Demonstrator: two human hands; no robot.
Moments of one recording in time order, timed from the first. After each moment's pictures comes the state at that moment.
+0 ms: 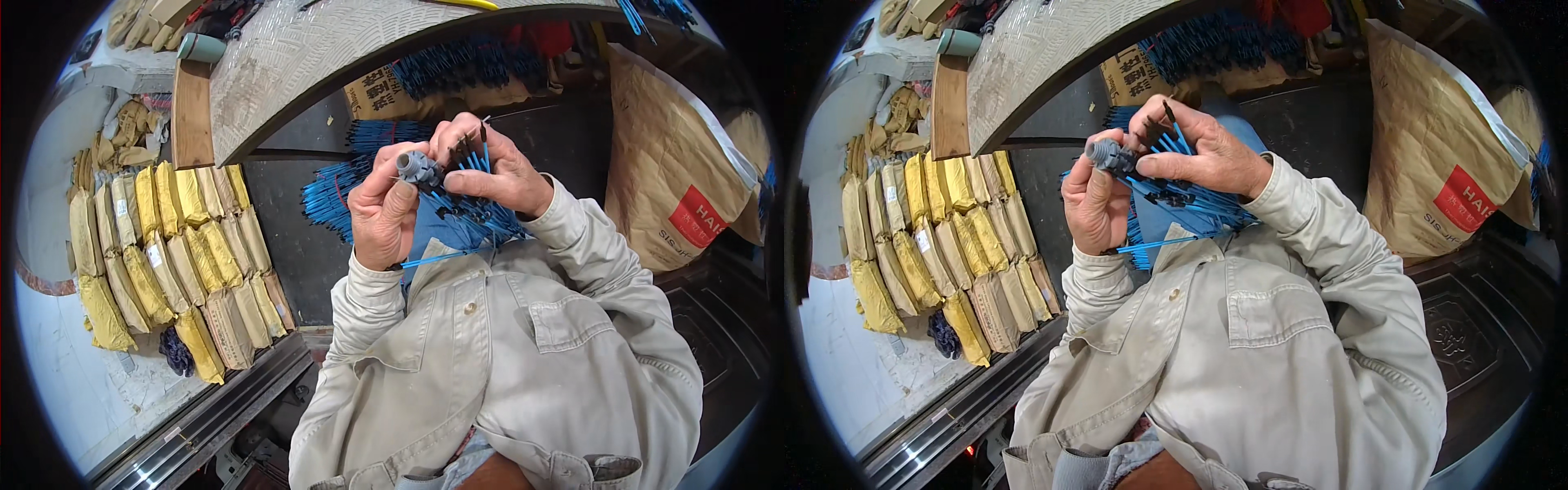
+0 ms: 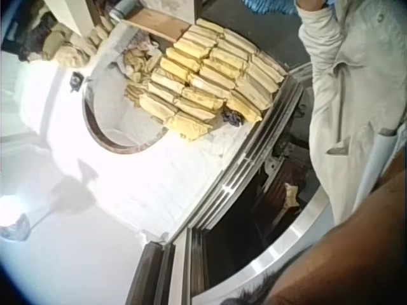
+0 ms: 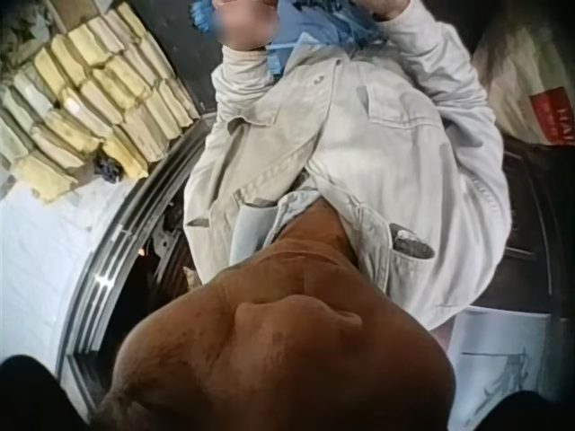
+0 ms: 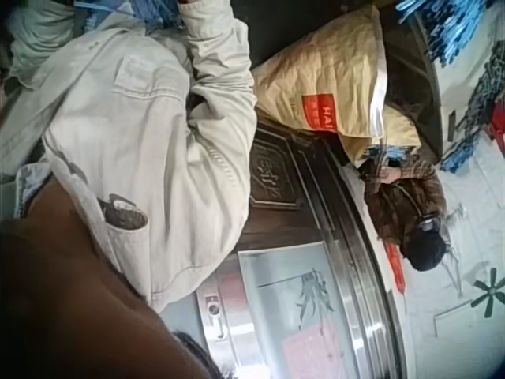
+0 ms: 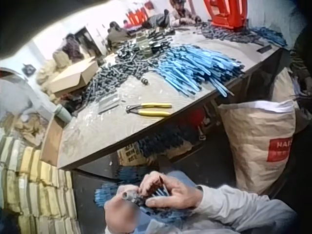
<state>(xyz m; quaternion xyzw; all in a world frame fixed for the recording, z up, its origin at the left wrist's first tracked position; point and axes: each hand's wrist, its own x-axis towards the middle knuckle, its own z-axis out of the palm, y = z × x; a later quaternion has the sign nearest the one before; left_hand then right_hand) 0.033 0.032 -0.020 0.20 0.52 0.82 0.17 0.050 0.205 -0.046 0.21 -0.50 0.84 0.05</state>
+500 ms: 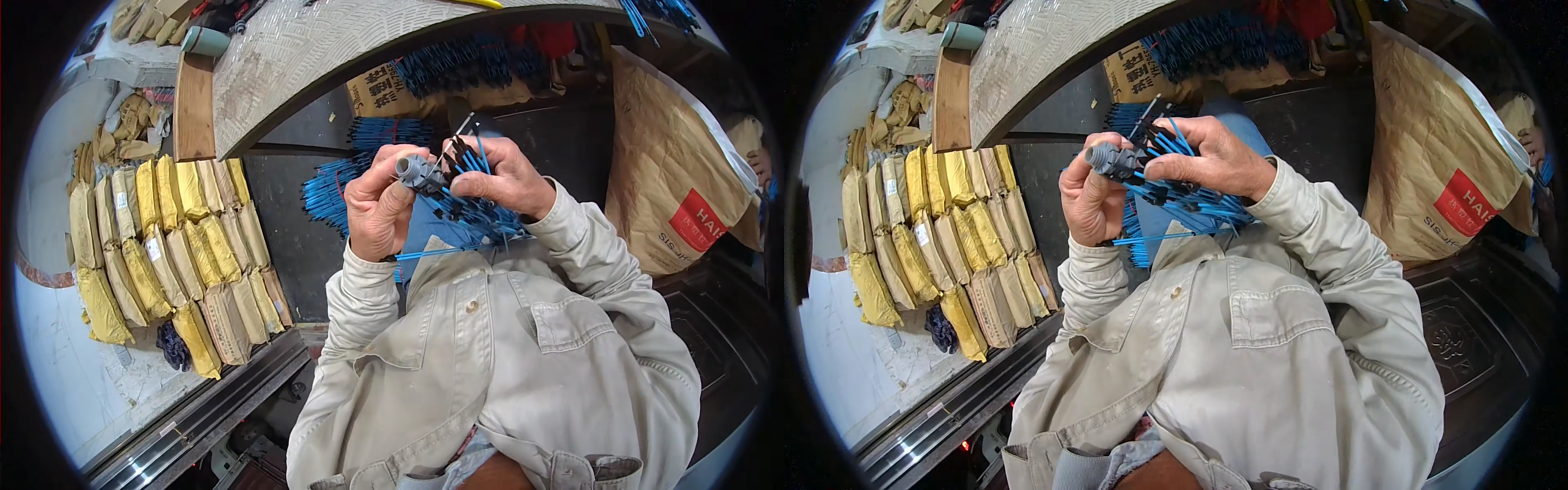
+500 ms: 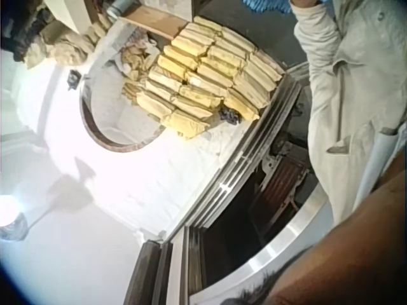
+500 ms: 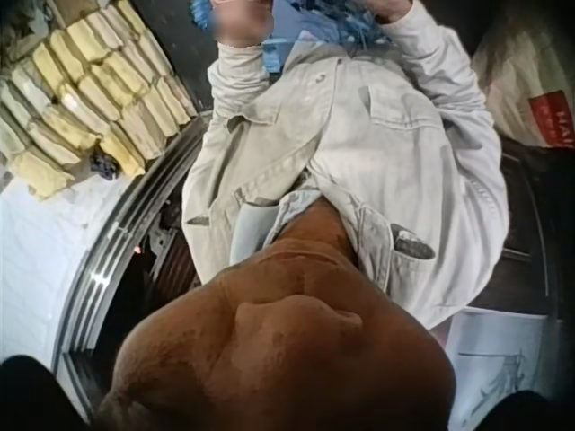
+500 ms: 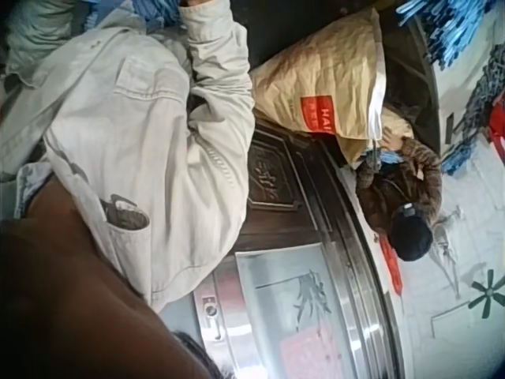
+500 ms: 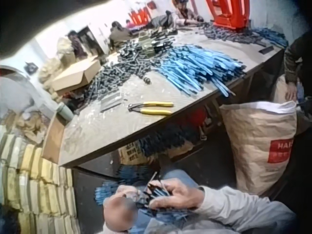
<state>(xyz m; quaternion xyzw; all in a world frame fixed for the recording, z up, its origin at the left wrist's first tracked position) 0.034 0.031 -0.012 0.21 0.52 0.81 0.18 0.062 0.217 -0.050 0.17 -0.57 0.80 -0.07</state>
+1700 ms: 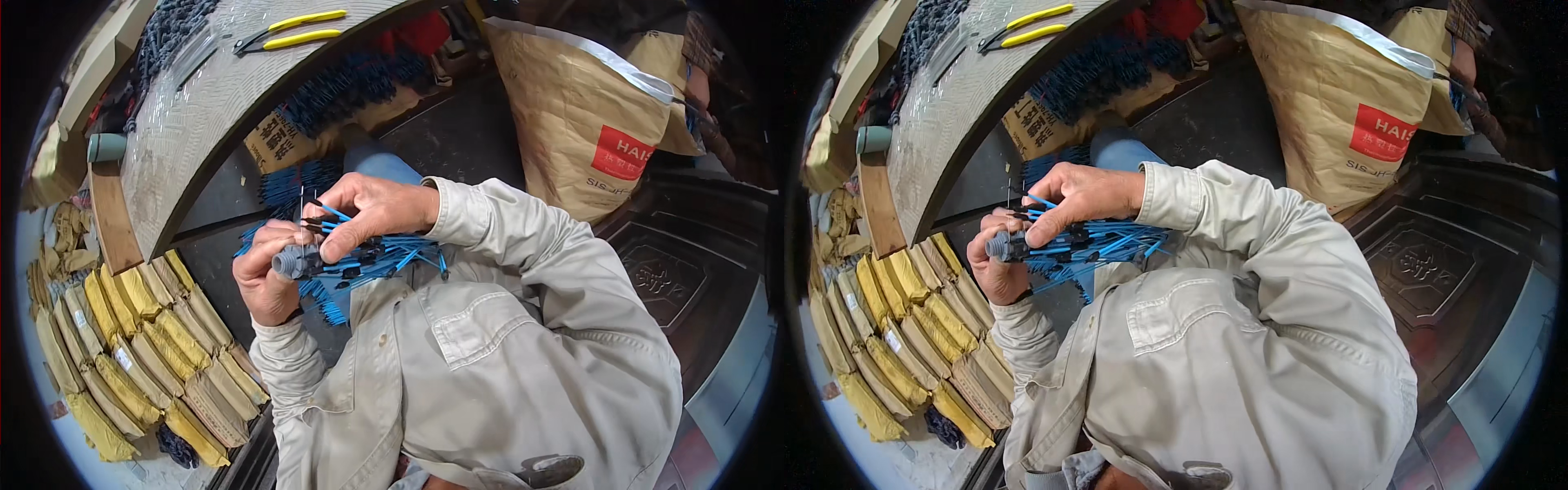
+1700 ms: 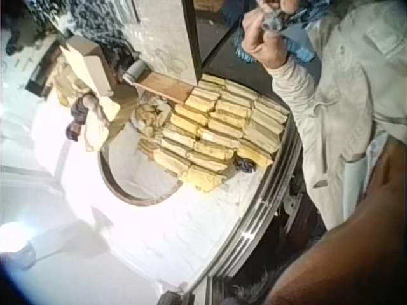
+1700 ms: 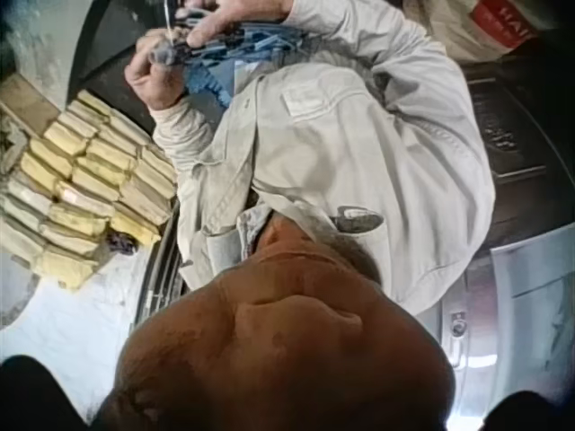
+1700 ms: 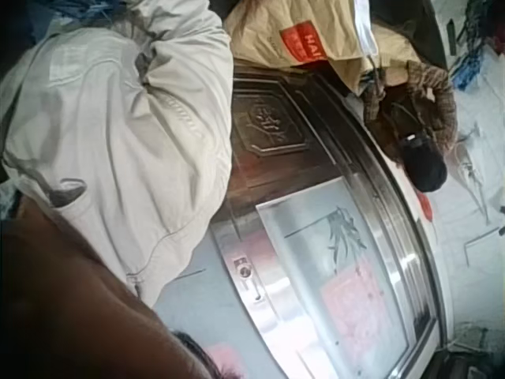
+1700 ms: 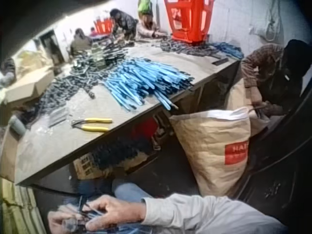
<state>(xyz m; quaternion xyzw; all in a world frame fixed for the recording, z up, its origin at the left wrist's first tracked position) 0.022 0.024 -0.004 0.32 0.59 0.72 0.18 0.060 0.222 -0.035 0.17 -0.49 0.83 -0.20</state>
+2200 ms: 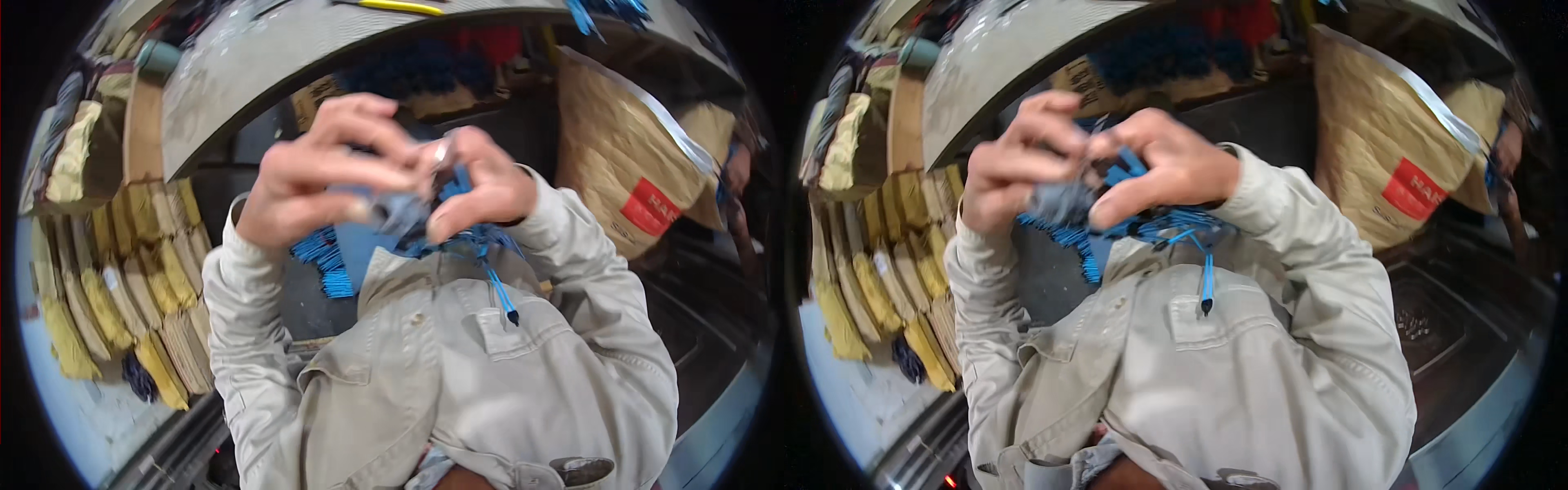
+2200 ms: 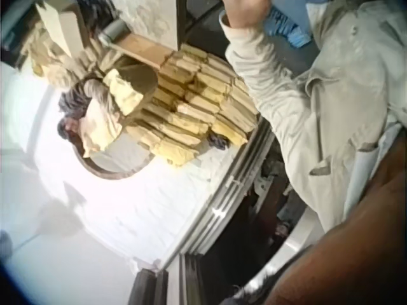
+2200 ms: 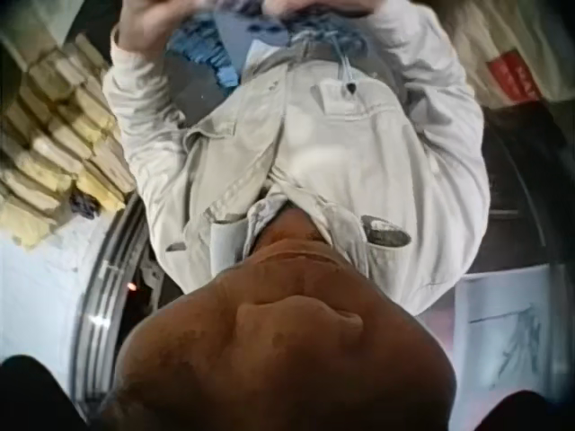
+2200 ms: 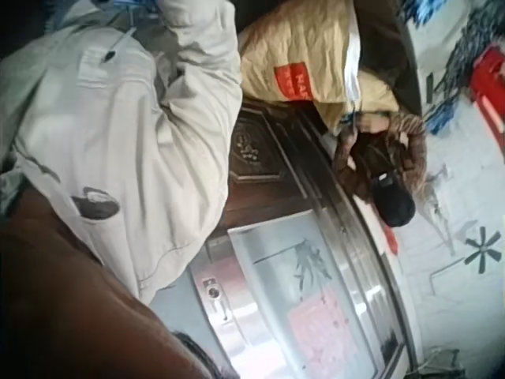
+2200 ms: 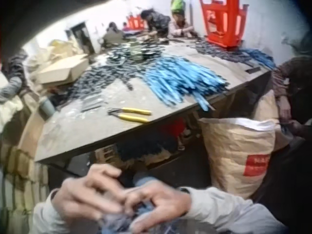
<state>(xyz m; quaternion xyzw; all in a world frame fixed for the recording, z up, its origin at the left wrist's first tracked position) -0.032 0.060 0.059 0.61 0.54 0.54 0.24 0.070 0.253 0.014 0.25 -0.60 0.76 -0.09</state>
